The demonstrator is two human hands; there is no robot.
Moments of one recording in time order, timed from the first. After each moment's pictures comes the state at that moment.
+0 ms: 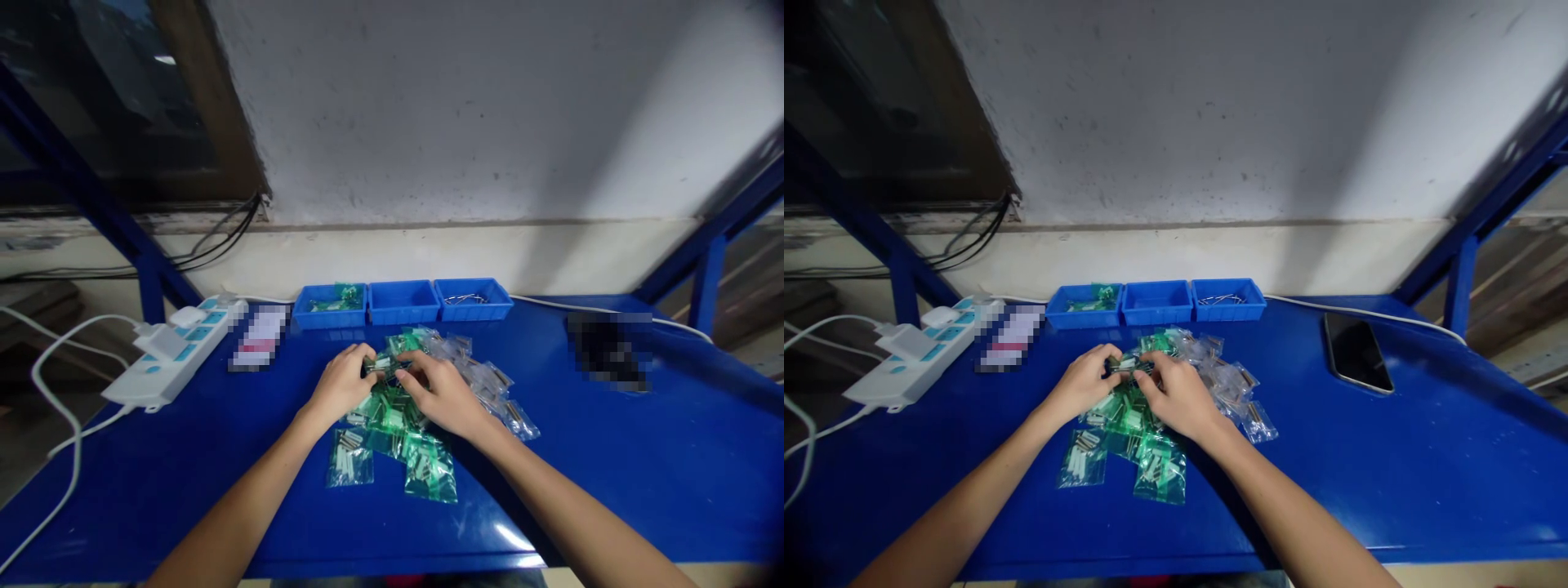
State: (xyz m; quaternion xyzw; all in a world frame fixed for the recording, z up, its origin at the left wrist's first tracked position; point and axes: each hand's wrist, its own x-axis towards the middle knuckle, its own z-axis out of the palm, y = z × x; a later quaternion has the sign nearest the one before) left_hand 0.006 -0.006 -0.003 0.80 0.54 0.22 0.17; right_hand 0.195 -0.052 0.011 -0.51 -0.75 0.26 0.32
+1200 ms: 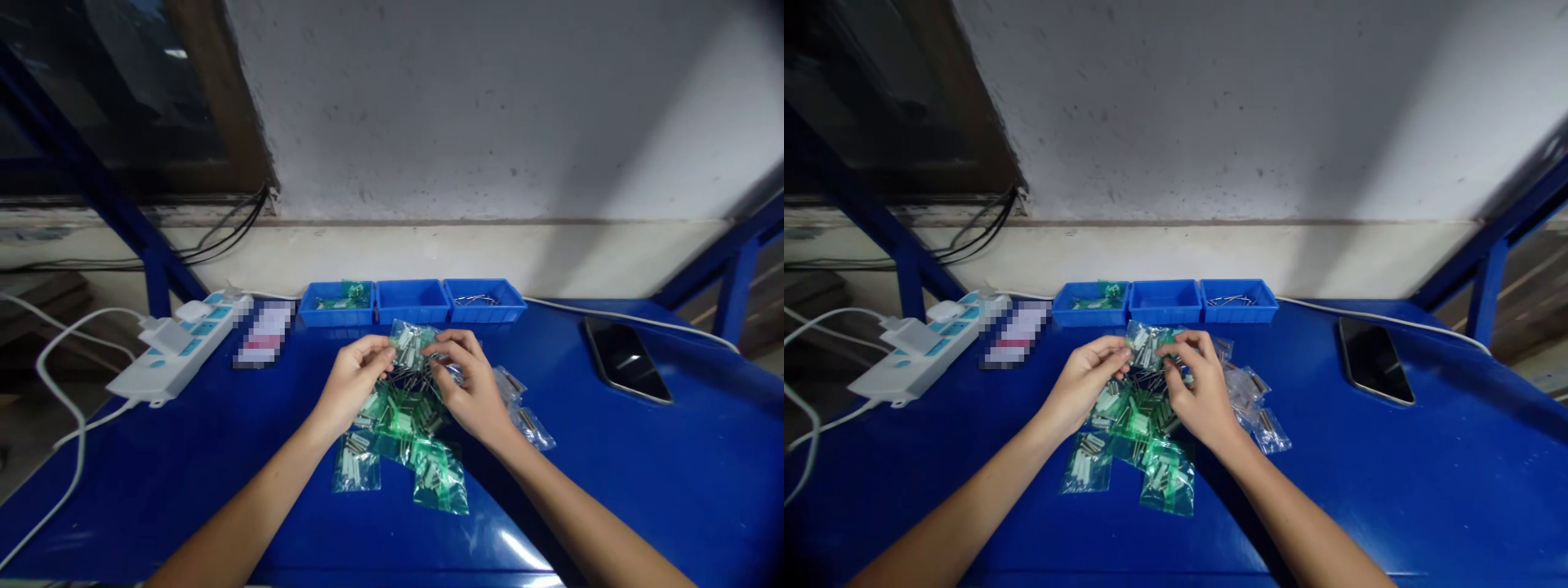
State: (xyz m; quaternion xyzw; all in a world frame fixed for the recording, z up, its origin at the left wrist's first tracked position) left_hand 0.022 -0.023 0.018 0.61 0.46 0.45 0.47; right_hand 0.200 -0.051 0.014 -0.49 -0.69 0.18 0.51
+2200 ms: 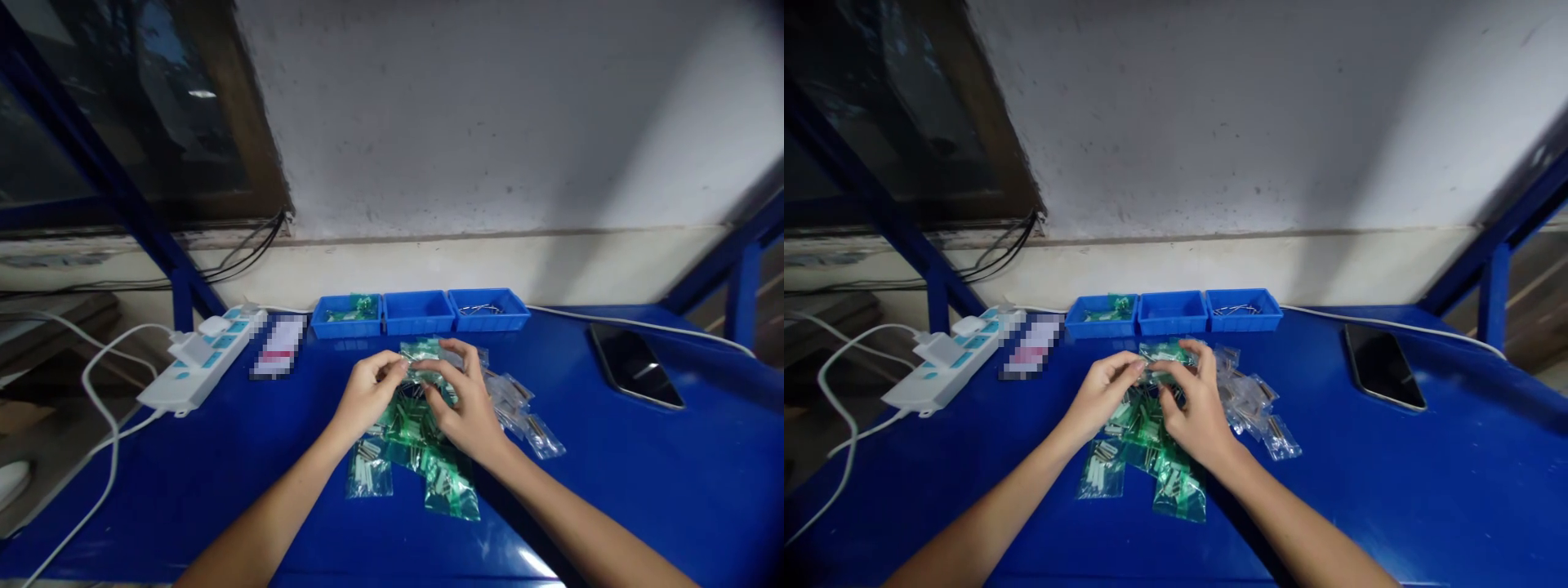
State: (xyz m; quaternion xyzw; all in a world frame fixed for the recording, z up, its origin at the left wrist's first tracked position) left_hand 0.023 -0.030 0.024 0.70 0.44 0.41 0.39; right_hand 0.185 -0.063 0.008 -0.48 -0.72 0.13 0.49
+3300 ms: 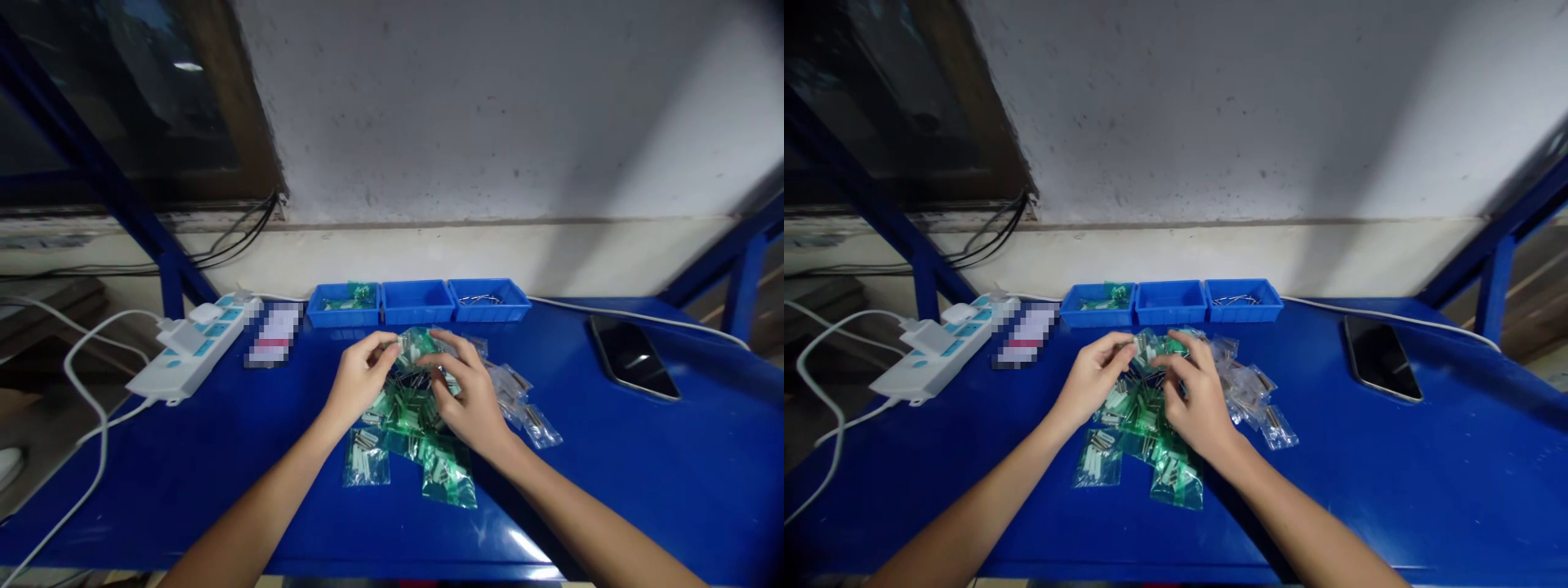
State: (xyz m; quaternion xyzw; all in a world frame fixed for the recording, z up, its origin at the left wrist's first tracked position) left_hand 0.018 -0.025 0.020 0.70 0.43 0.45 0.33; right_hand 0.188 -0.062 0.010 -0.46 -0.73 0.13 0.50
